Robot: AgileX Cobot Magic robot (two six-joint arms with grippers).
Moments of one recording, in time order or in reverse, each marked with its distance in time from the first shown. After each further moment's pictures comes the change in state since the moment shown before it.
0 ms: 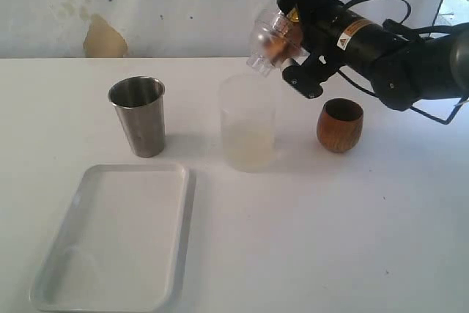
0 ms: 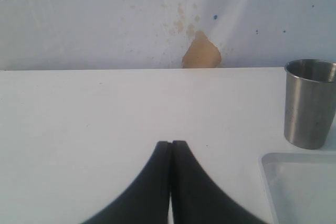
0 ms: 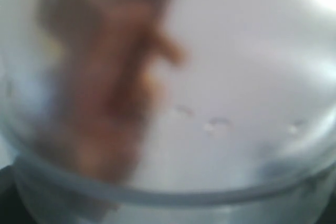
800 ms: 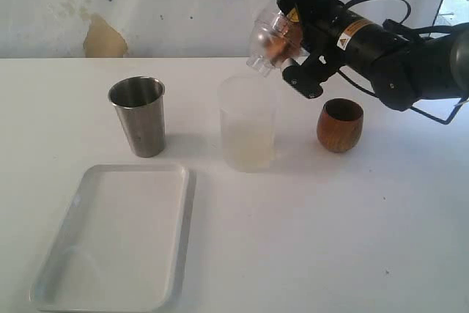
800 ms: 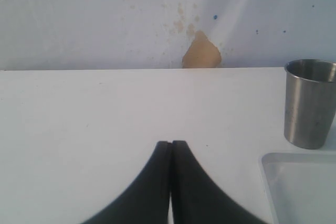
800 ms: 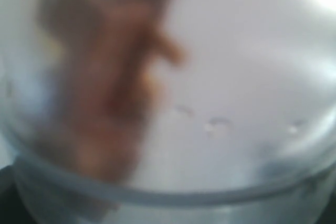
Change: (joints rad) left arm 0.000 0.000 0.000 0.000 0.000 0.000; right arm 0.000 0.000 0.000 0.000 0.000 0.000
